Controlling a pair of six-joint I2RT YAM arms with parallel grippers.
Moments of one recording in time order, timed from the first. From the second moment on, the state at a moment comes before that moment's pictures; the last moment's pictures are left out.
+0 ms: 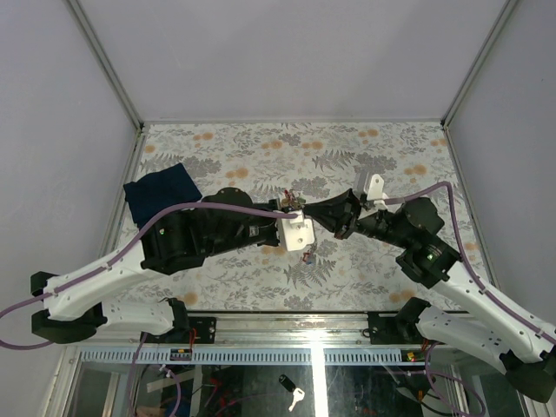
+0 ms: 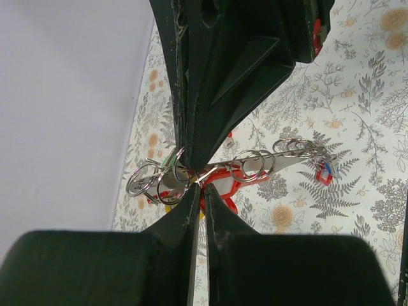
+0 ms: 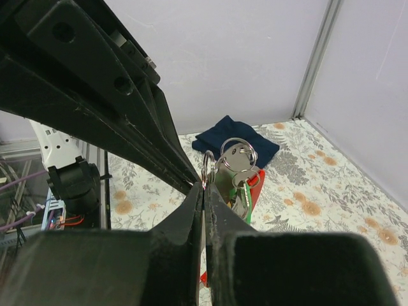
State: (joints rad) left arm -1.20 1.14 1.45 -0.67 -0.09 0.61; right arm 0.78 0.82 0.82 0.21 -0.48 0.03
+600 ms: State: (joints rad) left arm -1.20 1.15 1.45 -0.66 -0.11 0.61; right arm 0.78 0.86 0.83 0.14 -0.47 0.02
